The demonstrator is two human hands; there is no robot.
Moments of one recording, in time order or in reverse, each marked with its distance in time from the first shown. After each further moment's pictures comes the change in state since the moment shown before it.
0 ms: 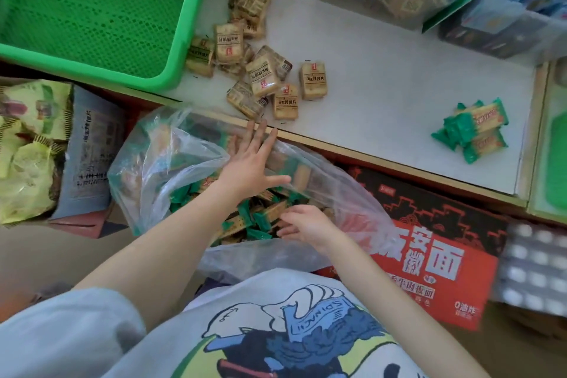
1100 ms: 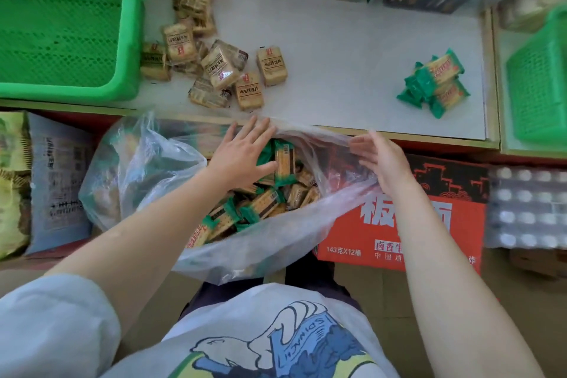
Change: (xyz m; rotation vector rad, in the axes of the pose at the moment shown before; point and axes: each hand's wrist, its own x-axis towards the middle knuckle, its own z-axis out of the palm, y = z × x) left_hand 0.012 0.020 0.003 0.254 0.049 0.306; right_hand -0.034 -0.001 -0.140 0.229 0.536 -0.413
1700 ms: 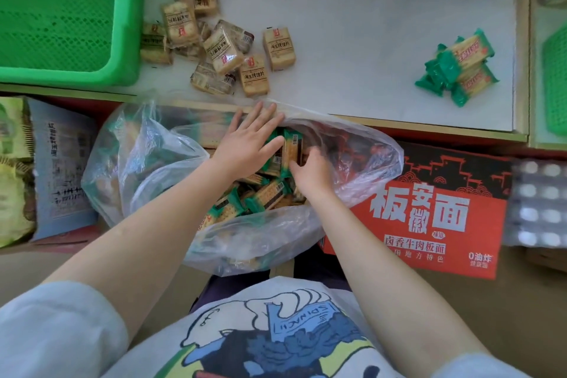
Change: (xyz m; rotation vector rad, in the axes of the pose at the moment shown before) left_hand 0.006 0.001 0.004 -0.157 -0.011 -0.052; right_hand -0.010 0.041 0.132 -0.577 0.008 0.018
